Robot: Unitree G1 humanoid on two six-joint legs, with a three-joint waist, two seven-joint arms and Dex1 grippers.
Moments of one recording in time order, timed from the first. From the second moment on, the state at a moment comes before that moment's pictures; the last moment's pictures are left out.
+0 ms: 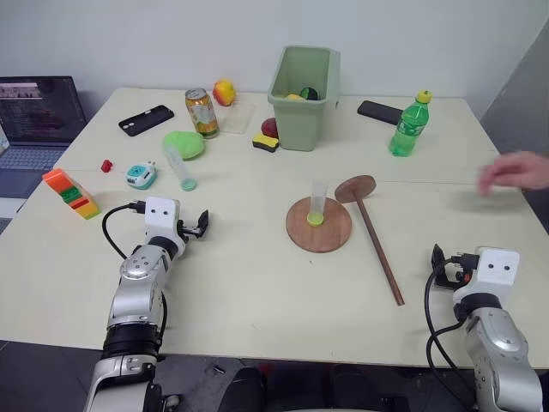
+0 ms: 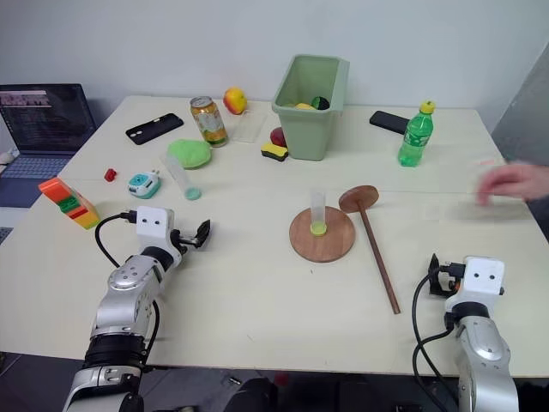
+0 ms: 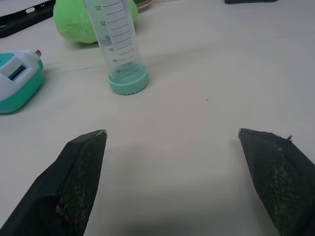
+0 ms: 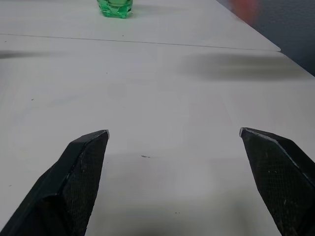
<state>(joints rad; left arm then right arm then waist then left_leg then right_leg) -0.34 0.40 0.20 0.30 -0.13 0.17 -0.30 0.18 -0.22 -0.31 -0.39 0.14 0.34 0.05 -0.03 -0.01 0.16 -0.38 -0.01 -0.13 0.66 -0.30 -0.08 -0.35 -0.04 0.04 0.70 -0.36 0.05</state>
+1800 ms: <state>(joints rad) -0.90 0.29 -0.16 0.59 -0.23 0.07 -1.11 0.08 -0.49 -0.15 -0.93 0.67 0.71 0.26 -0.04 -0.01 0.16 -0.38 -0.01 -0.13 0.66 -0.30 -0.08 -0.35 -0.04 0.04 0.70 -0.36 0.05</state>
